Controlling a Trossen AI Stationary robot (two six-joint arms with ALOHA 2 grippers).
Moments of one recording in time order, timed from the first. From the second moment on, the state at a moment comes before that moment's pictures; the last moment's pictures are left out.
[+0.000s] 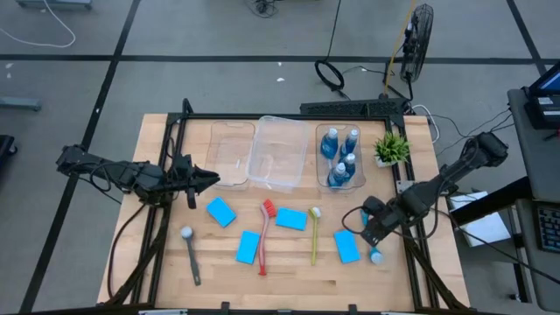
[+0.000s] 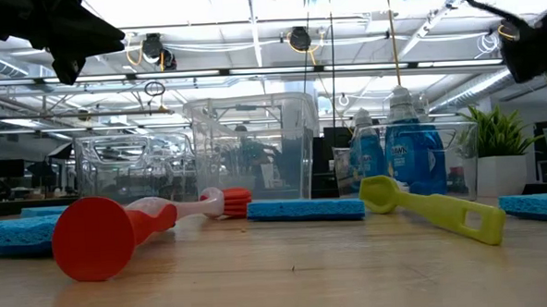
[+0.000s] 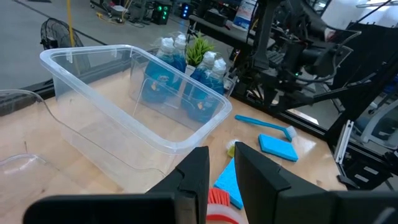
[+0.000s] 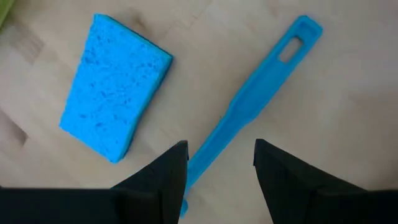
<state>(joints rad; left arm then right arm) -0.30 0.42 0.39 -0.17 -0.50 -0.47 0.60 1.07 0.63 -0.88 0.00 1.42</state>
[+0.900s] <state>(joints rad) -0.30 0.42 0.39 -0.16 -0.50 -0.48 0.60 1.17 0.46 -0.67 0.00 1.50</state>
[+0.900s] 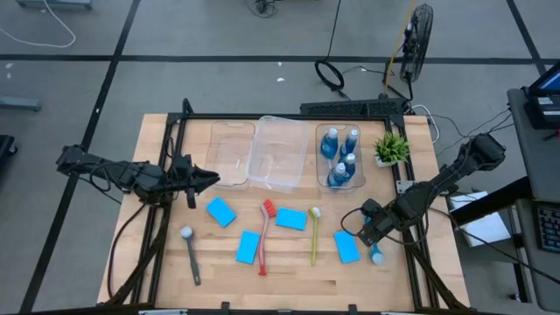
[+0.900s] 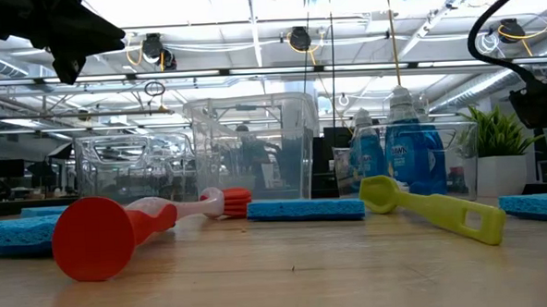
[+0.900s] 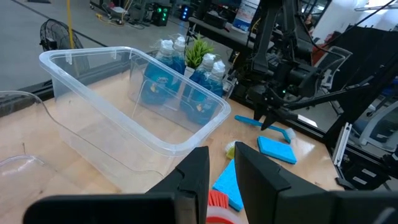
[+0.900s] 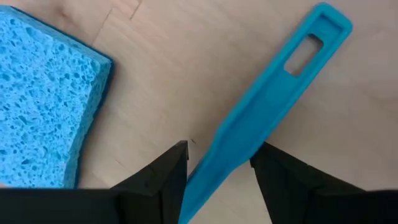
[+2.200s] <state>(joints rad) -0.30 0.42 0.39 -0.16 -0.50 -0.48 0.60 1.00 0.47 -0.44 0.11 1.53</state>
